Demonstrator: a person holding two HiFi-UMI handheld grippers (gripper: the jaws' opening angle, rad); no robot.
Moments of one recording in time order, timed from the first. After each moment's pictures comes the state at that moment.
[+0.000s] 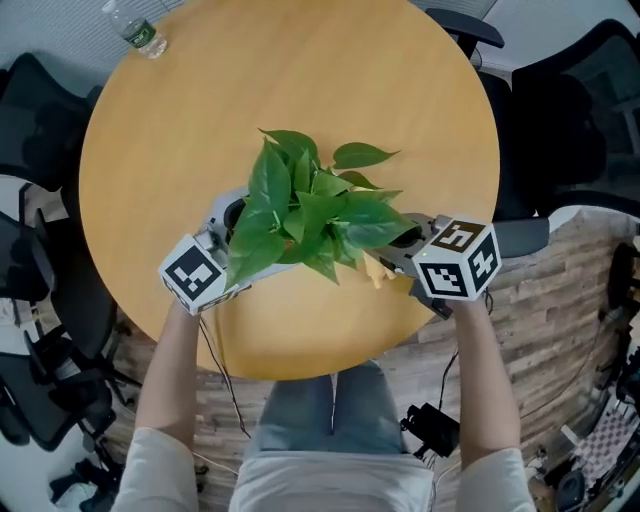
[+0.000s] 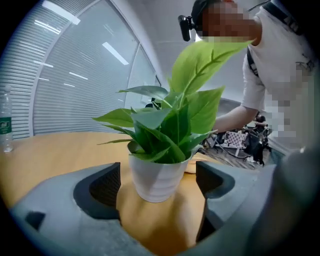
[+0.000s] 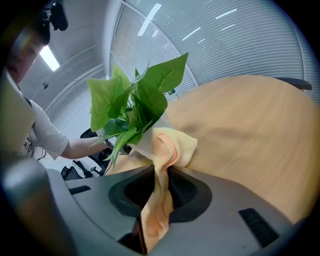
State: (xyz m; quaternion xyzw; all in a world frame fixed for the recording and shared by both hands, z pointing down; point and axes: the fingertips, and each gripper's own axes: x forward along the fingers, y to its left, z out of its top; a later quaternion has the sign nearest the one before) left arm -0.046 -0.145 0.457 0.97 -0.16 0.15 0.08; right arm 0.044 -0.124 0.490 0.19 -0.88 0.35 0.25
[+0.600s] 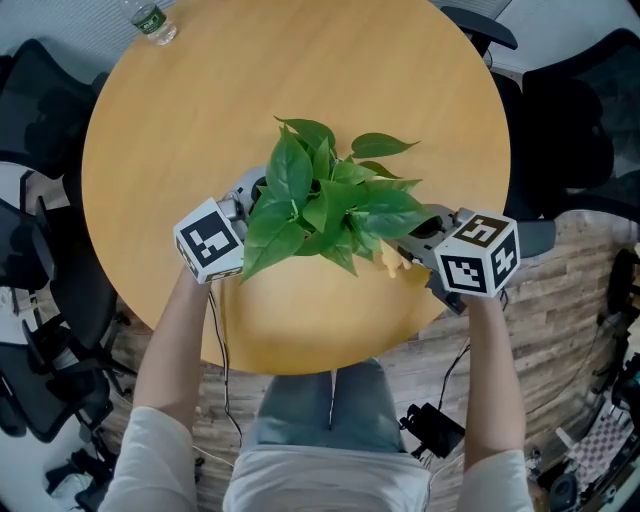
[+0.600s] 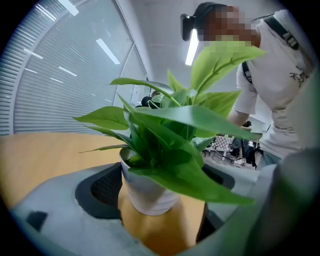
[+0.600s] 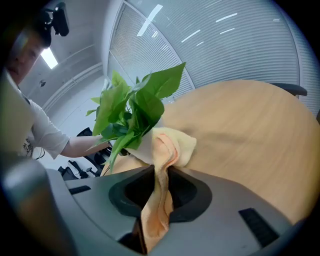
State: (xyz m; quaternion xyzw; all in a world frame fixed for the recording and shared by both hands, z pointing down) left arm -0.026 -0.150 0.452 0.99 -0.08 0.12 0.07; right arm 0.051 -0.133 0.484 0.22 -0.88 0.34 0.26
